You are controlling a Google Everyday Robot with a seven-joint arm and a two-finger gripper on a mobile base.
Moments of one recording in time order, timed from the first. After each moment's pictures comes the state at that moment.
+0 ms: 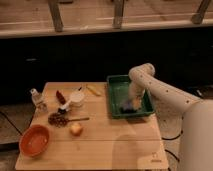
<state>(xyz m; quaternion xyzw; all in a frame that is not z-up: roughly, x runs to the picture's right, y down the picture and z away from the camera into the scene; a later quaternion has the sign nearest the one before) 0.189 0.095 0.898 -0.33 -0.05 -0.08 0.94</state>
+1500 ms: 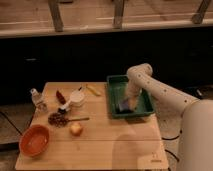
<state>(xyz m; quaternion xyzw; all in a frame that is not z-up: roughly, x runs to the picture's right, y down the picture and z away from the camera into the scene) 0.176 0.104 0.886 -0.33 -0.09 -0.11 0.93</state>
